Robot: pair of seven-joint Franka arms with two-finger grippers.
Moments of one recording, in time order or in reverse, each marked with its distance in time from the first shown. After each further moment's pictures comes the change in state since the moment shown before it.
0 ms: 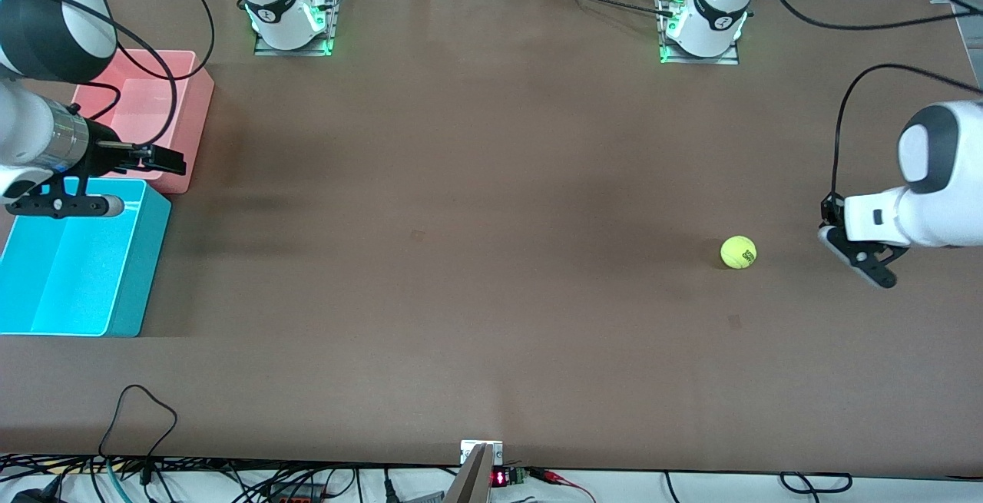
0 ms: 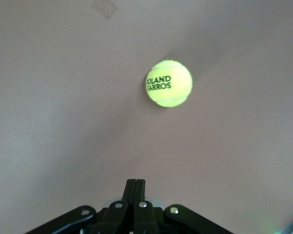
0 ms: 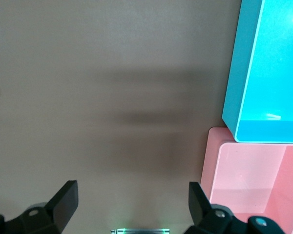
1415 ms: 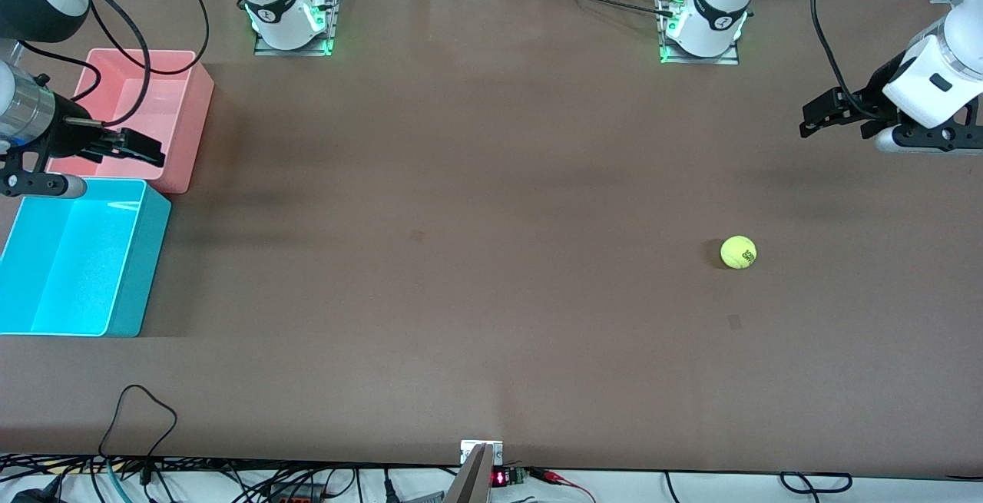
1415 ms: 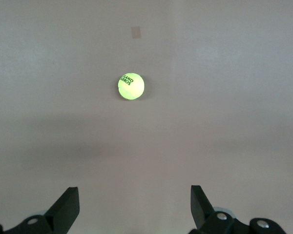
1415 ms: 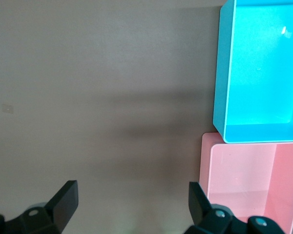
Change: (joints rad) left arm -0.110 -0.518 -0.009 -0.133 -0.182 -0.233 -0.933; right arm -0.005 -0.082 -0.011 0.000 0.000 0.020 0.026
